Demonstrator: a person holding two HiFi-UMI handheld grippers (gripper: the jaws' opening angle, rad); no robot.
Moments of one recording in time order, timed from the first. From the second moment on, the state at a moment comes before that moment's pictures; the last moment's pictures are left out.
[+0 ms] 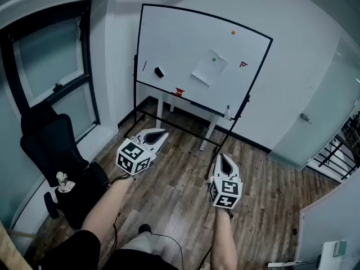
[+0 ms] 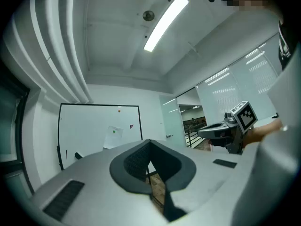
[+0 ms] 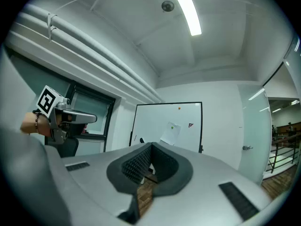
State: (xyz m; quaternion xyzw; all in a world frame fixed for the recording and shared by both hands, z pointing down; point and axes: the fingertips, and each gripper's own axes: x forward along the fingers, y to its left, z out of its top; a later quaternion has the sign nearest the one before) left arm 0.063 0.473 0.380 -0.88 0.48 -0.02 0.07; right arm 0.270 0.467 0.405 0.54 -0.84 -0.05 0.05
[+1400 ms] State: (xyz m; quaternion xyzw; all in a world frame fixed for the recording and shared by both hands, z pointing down) left arm -0.027 0.286 0.422 -0.87 0.48 -0.04 0.04; right arm 0.176 0.265 0.417 0.55 -0.83 -0.06 0.05
